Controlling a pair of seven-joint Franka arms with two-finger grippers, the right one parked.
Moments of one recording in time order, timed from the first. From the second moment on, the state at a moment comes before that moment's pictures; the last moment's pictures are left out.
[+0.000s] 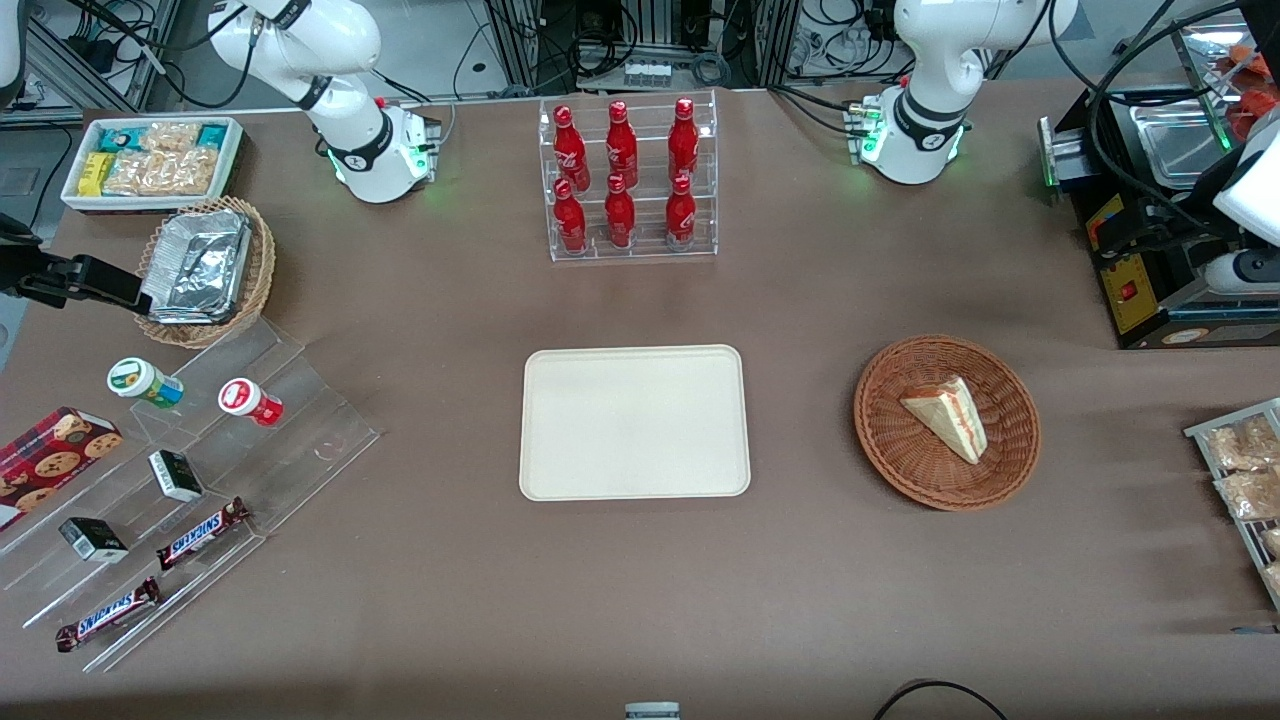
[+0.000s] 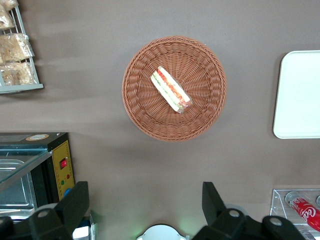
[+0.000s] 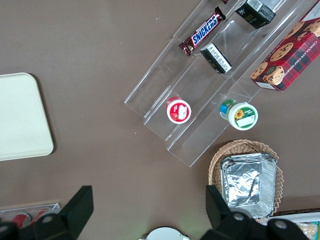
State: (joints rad) arm -0.06 -0.03 0.03 -1.55 0.03 1.44 -0.02
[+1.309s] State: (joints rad) arm -0.09 0.06 0.03 -2.16 0.03 2.24 -0.66
